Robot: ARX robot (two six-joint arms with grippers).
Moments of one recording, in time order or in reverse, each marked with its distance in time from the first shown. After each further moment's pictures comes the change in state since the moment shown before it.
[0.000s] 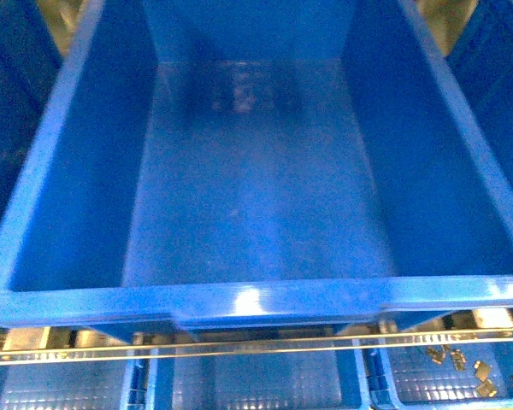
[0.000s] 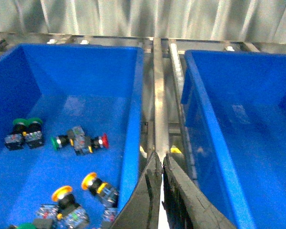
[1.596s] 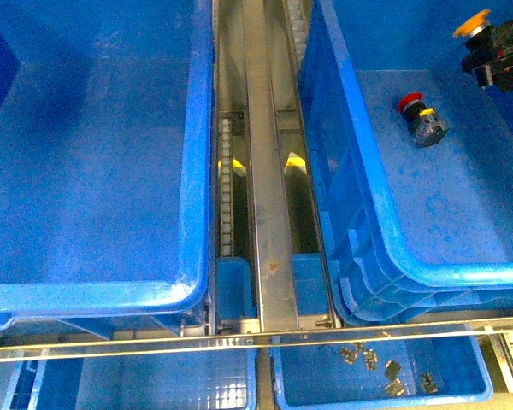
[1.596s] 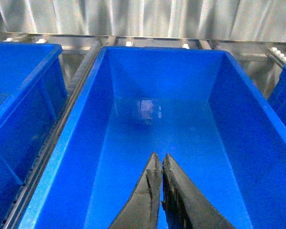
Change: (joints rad) left arm 0.000 0.000 0.000 0.000 0.000 0.004; right arm -0.170 1.067 0.756 0.087 0.153 0.256
